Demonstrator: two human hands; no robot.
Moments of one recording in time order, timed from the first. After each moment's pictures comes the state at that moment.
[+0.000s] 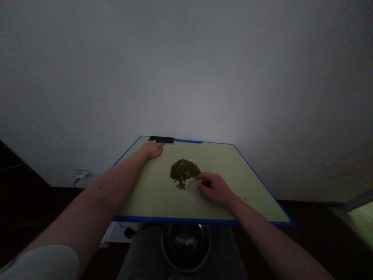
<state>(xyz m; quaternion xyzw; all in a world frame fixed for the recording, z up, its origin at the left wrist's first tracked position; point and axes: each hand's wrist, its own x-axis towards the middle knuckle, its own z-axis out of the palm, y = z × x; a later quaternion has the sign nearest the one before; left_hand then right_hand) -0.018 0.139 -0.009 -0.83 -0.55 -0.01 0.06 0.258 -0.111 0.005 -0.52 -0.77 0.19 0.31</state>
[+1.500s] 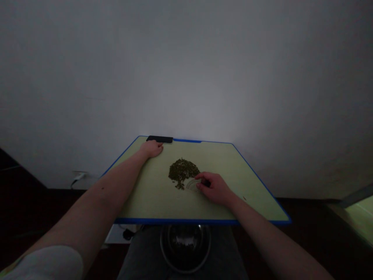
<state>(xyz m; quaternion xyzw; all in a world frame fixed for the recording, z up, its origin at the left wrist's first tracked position) -0.009 0.145 -0.011 -0.81 -0.57 -0.04 0.07 0.260 -0.111 0.006 -0.52 -0.77 0.19 0.32</state>
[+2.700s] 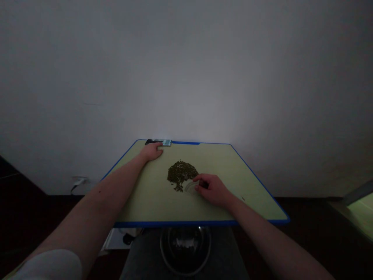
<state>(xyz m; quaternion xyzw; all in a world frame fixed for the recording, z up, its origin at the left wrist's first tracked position) -0.003 0.130 -0.005 -0.82 -0.56 -0.13 0.02 0.261 -0.111 0.004 -0.51 -0.77 0.20 0.33</state>
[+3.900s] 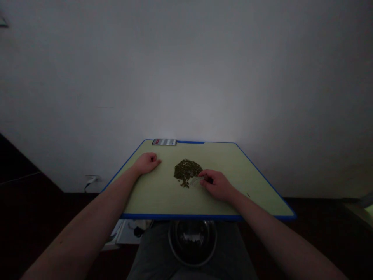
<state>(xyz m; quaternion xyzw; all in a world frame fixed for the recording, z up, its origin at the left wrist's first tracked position) -0.047 0.043 -0.003 -0.83 -0.53 -0.18 -0.03 0.258 -0.111 0.003 -0.51 -0.77 0.18 0.34</state>
